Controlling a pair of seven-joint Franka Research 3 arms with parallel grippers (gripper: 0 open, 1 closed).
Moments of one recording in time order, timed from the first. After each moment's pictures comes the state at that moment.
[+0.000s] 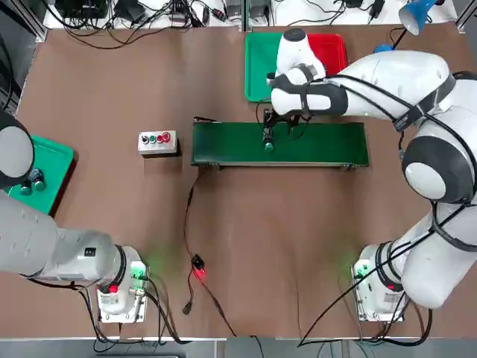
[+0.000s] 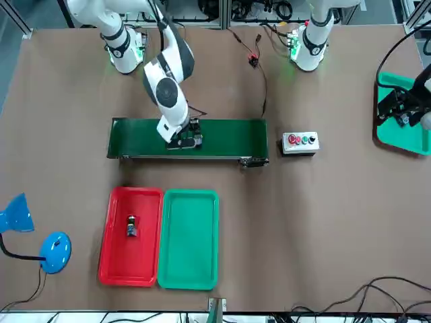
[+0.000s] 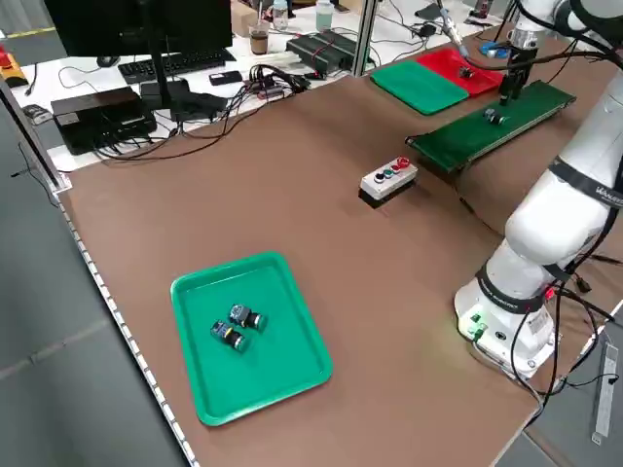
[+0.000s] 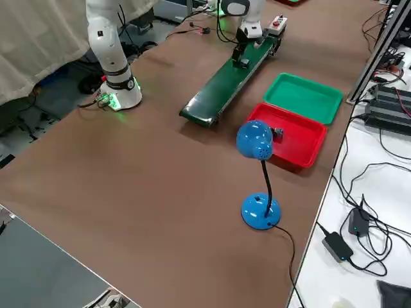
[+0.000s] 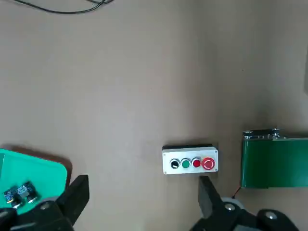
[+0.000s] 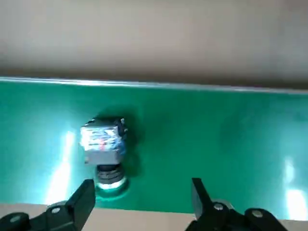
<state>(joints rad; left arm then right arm) -0.03 0.03 0.01 -1.49 0.00 1.55 0.01 0.86 0.33 -0.15 -1.99 0.23 2.20 0.55</state>
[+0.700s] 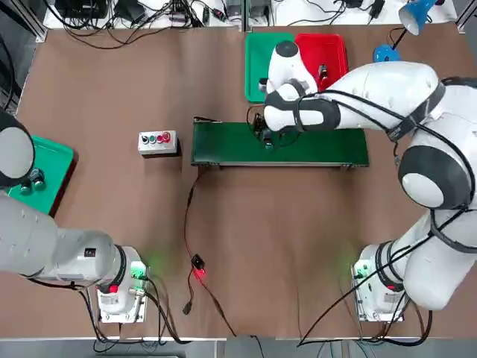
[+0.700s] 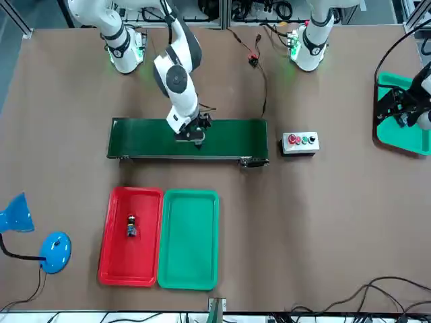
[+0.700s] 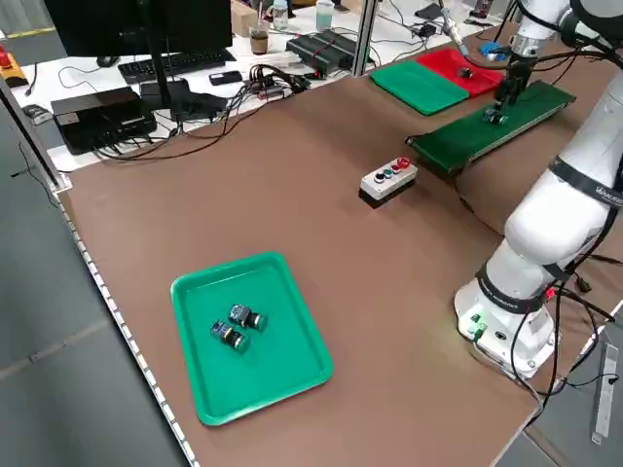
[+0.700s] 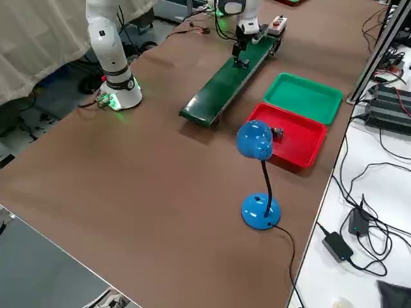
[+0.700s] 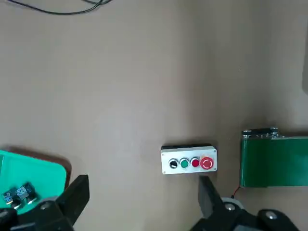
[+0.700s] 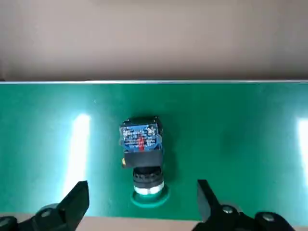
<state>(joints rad) -0.04 0.03 0.01 -1.49 0.00 1.55 0.01 0.93 0.36 -0.15 -2.01 0.24 2.35 0.63</state>
